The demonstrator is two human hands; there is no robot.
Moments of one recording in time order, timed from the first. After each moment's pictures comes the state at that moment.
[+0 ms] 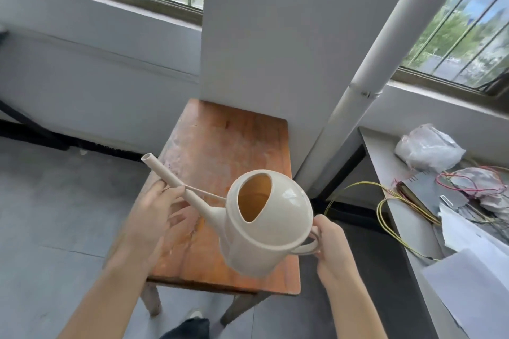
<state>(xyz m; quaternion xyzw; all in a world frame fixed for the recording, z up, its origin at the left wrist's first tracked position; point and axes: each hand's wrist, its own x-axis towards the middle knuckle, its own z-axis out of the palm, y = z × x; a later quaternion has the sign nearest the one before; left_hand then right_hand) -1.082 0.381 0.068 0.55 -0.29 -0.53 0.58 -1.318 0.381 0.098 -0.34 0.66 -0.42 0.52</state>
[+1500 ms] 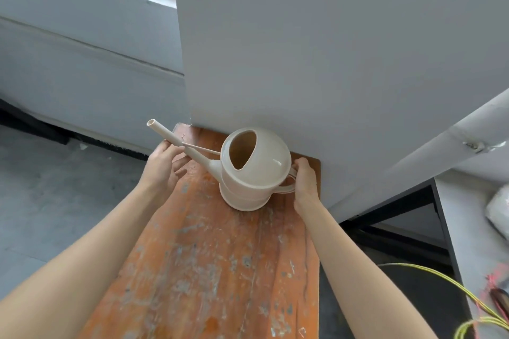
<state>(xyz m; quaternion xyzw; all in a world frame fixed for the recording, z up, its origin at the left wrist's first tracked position) -1.041 -0.012 -0.005 0.59 -0.21 -0.54 0.57 -1.273 -0.054 0.005 -0.34 0.68 -0.37 0.53</state>
